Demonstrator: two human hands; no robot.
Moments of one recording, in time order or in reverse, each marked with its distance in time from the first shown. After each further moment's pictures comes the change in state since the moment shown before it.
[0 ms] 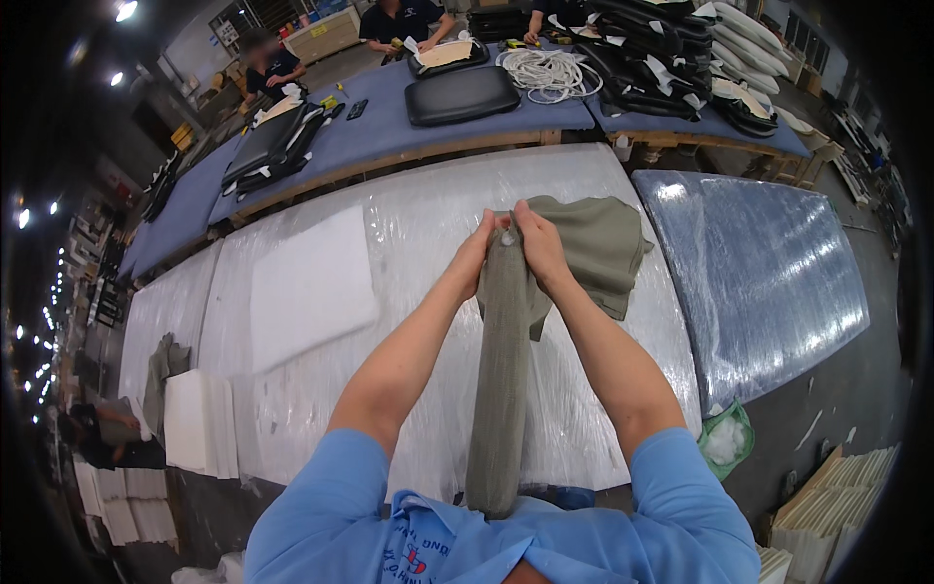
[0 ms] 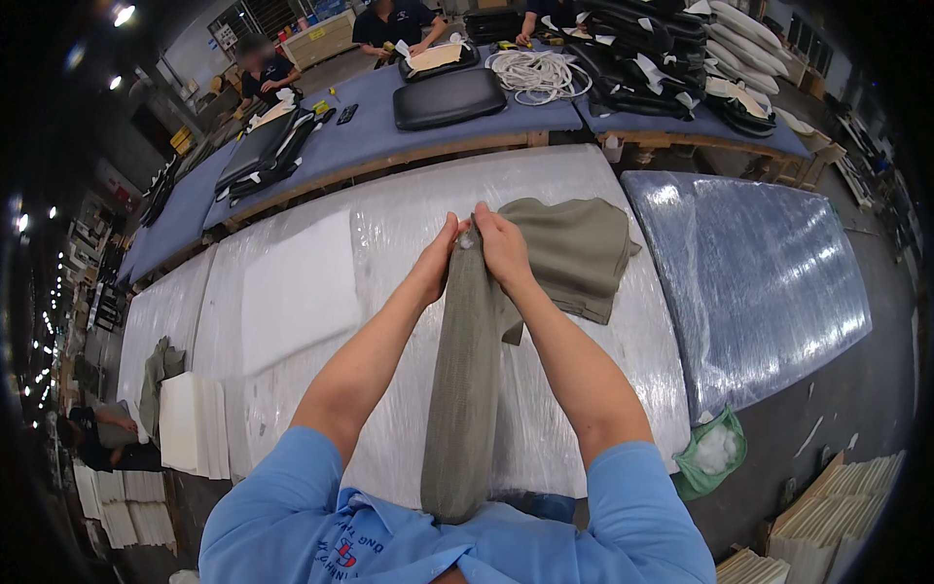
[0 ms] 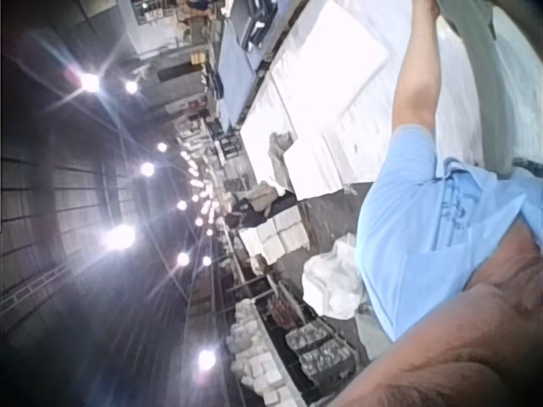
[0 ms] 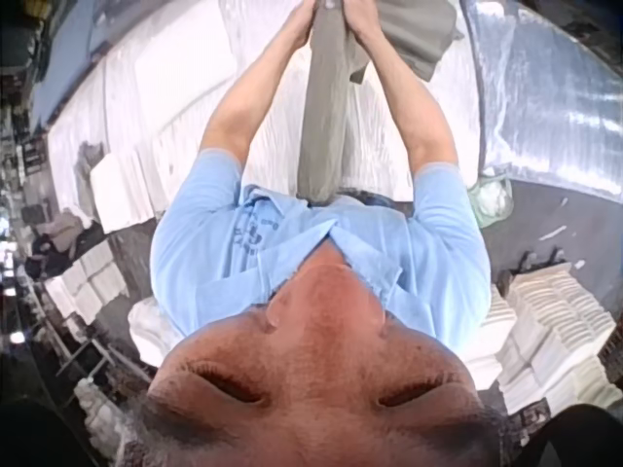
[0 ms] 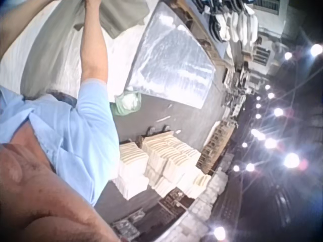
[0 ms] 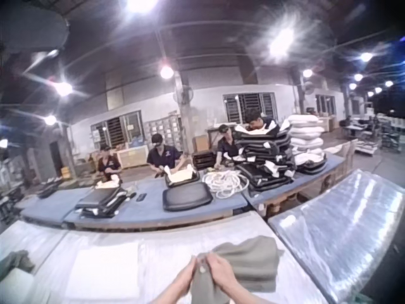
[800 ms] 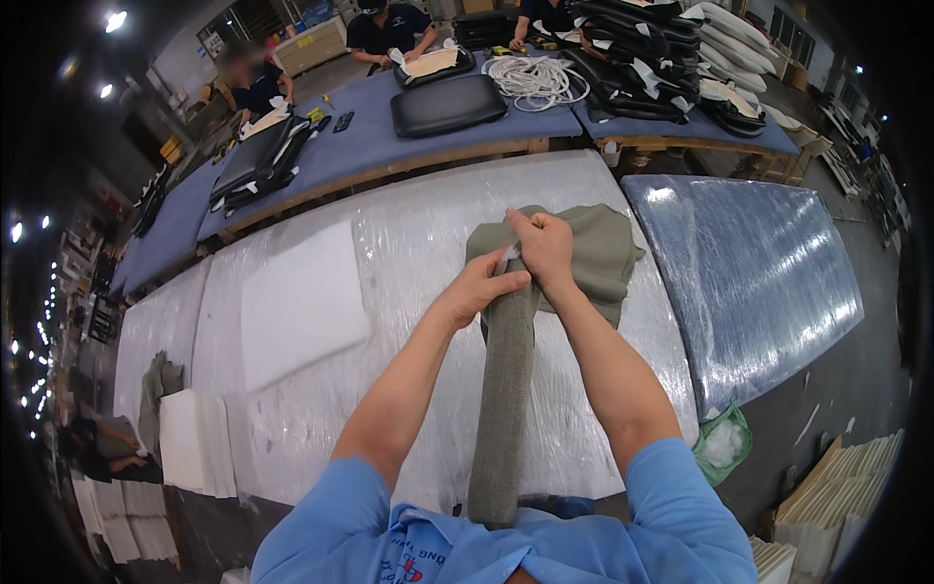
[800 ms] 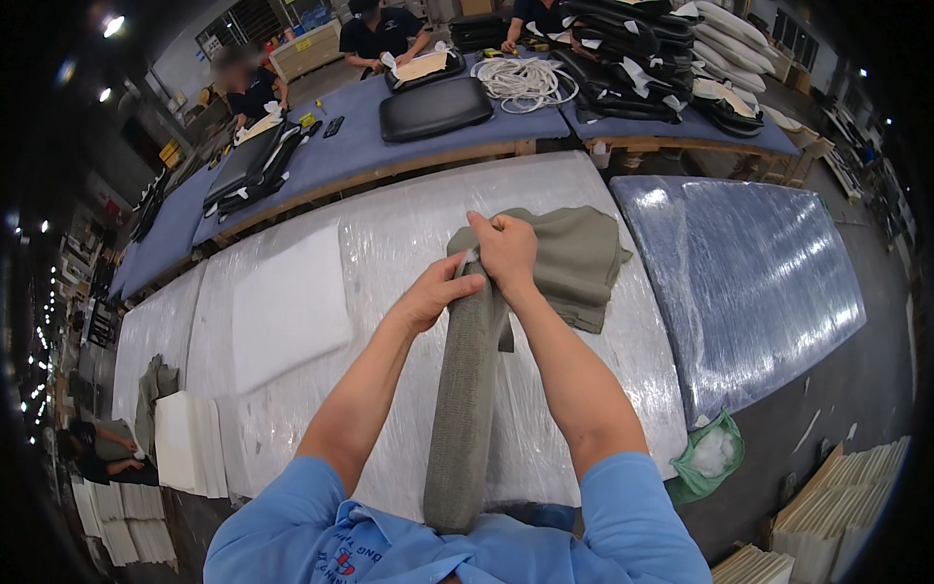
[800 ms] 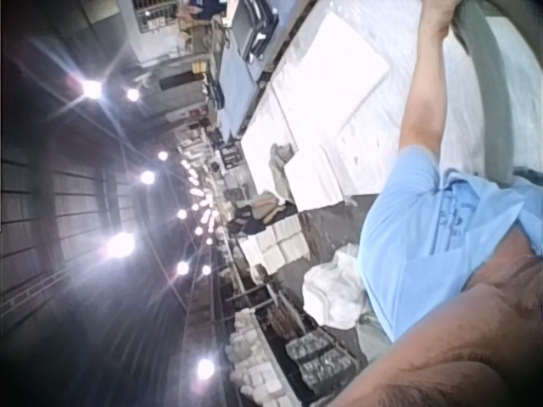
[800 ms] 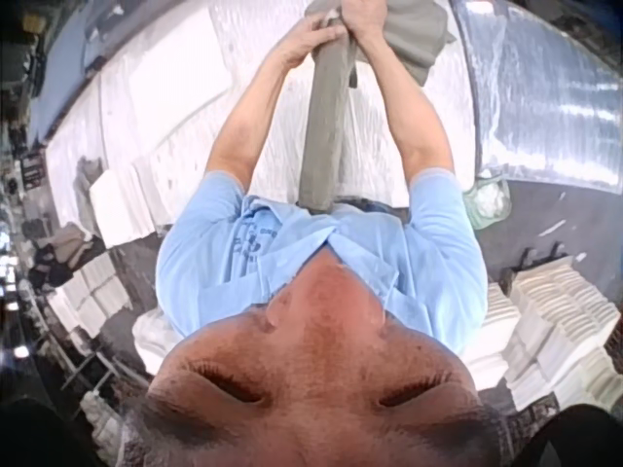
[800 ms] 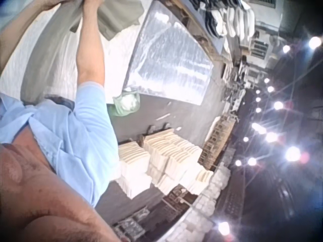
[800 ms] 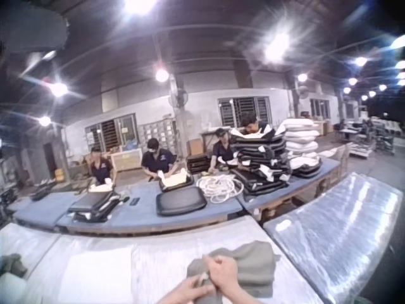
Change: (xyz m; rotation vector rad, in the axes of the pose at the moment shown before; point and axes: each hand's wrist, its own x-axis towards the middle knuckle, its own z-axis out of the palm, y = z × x) left_hand -0.032 0.025 0.011 0.259 -0.296 0.016; right_hand 0.012 -0.029 -0.002 -0.262 0.292 -0.081
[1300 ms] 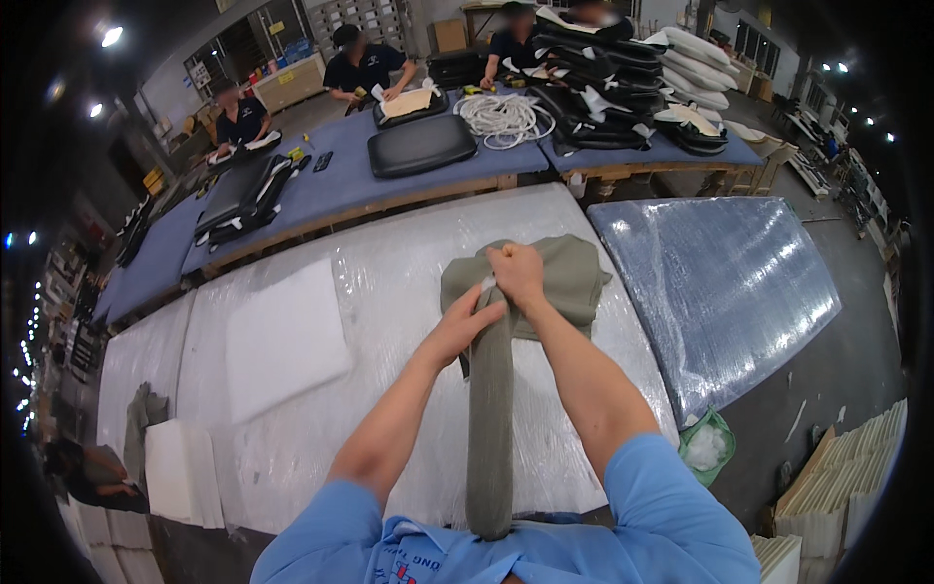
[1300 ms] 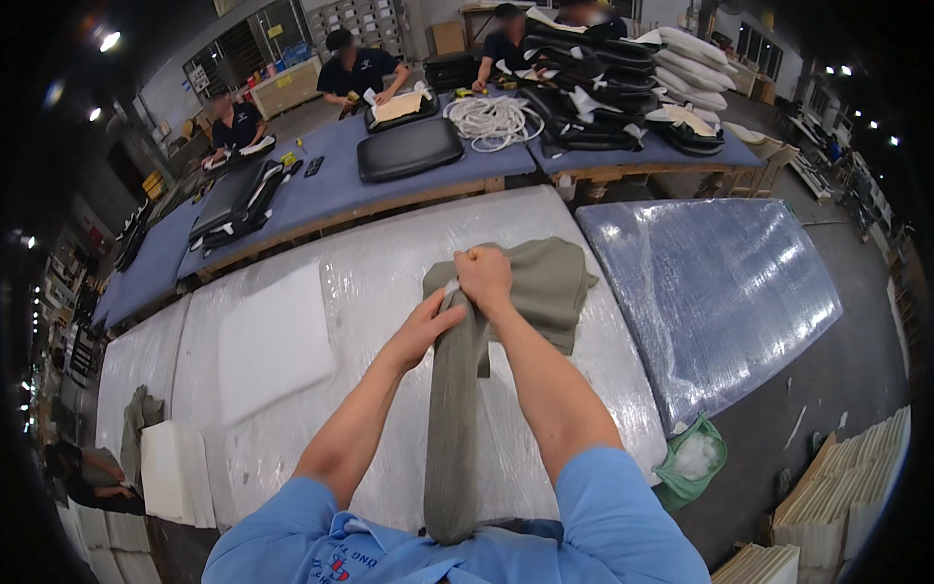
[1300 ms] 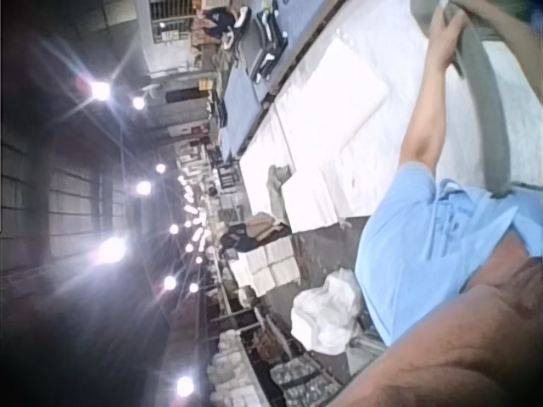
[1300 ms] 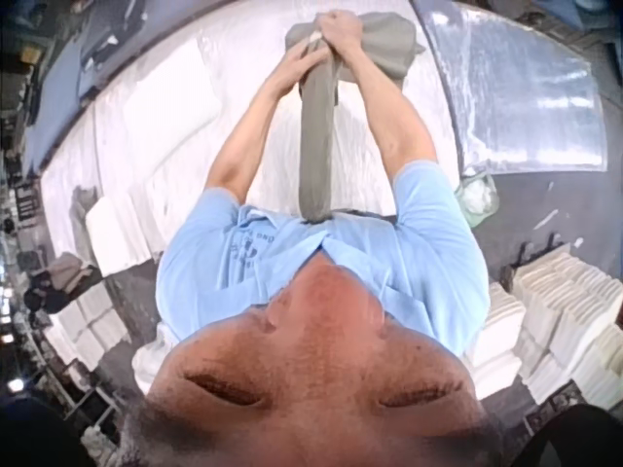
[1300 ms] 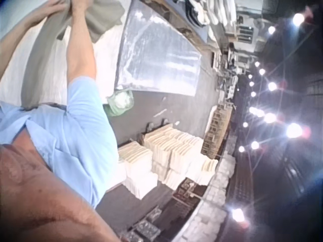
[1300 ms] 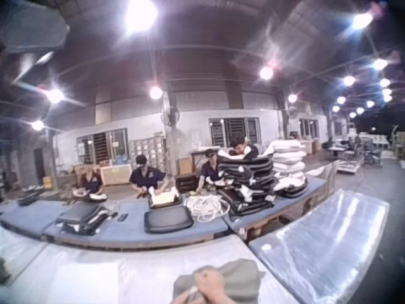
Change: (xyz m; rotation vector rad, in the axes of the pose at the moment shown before) left_hand -0.012 -0.001 0.031 0.081 0.082 0.107; right_hand 0.013 0.006 -0.014 -0.246 -0.014 -0.047
